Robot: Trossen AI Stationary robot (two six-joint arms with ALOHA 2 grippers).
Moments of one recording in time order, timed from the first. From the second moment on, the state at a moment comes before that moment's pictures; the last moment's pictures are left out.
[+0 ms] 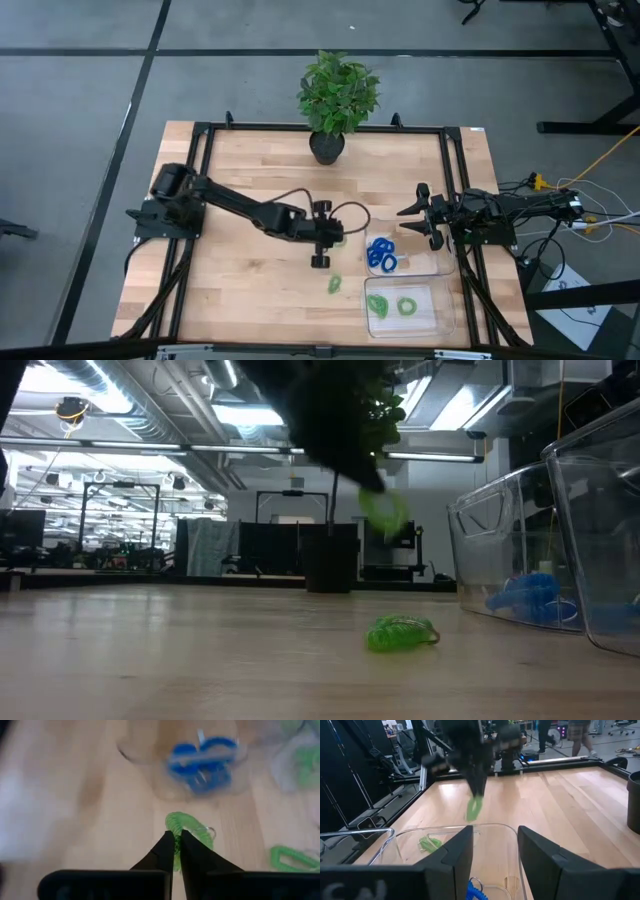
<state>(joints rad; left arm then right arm) -0.21 1.85 1.34 -0.29 -0.30 -0.05 0.12 0.12 0.01 0.01 -0.01 0.13</state>
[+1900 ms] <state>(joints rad) -0.33 1.79 1.61 0.17 -0.23 0.05 0.12 0.12 0.01 0.01 -0.01 0.13</state>
